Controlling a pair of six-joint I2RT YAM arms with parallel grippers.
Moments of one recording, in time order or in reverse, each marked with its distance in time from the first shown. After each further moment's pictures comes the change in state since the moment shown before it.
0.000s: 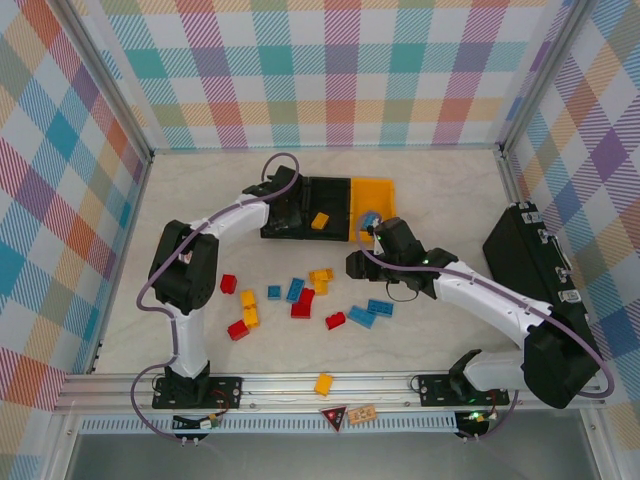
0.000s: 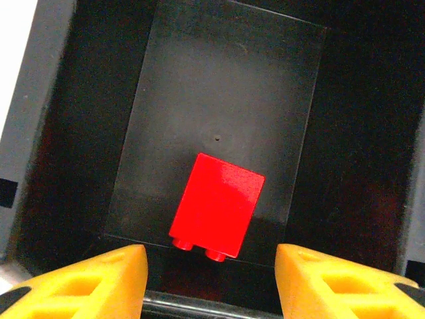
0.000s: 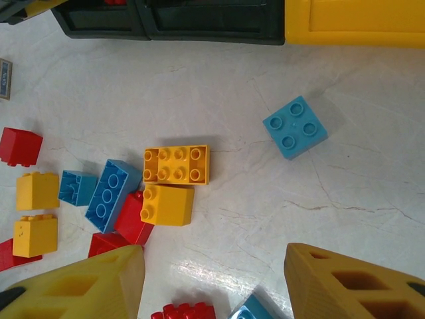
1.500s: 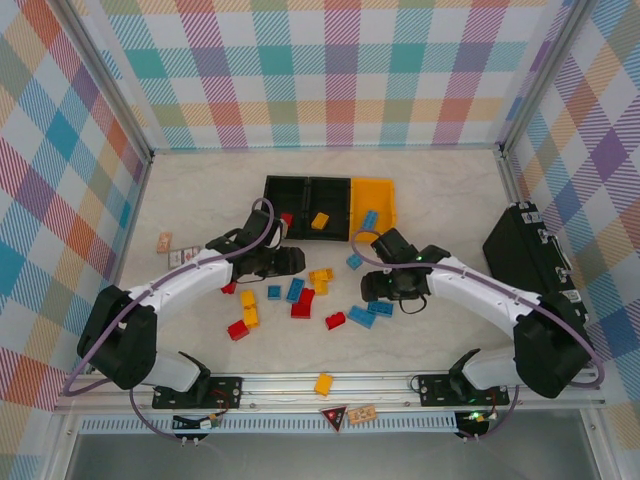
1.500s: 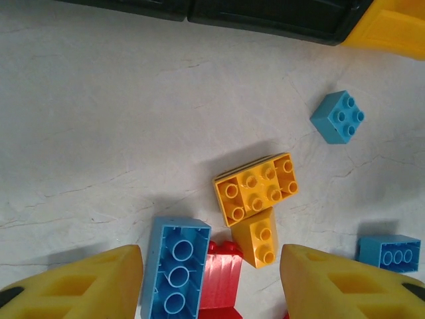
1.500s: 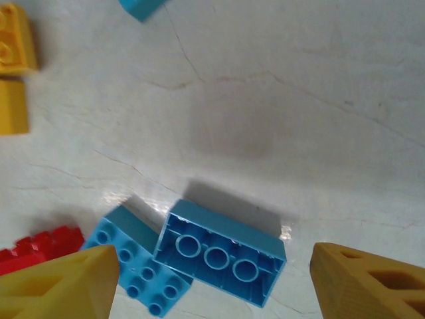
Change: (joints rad) left arm -0.097 -0.555 -0.582 0.145 0.377 0.011; right arm 0.000 0.073 0.010 -0.351 0.100 -0.049
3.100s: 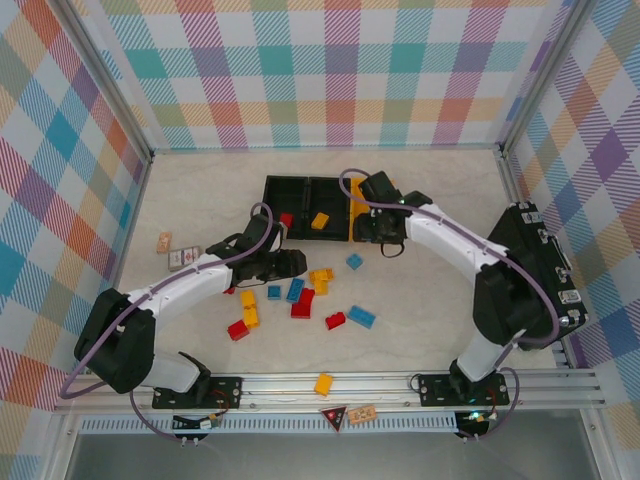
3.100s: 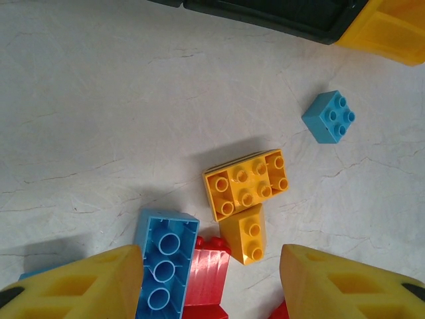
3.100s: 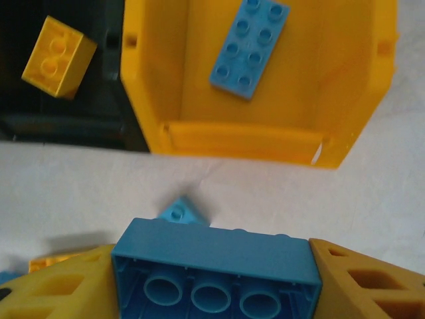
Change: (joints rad) left arm -0.017 -0.023 -0.039 0.042 0.003 -0.071; right arm -0.137 0.351 0.521 -0.031 0.115 -0.036
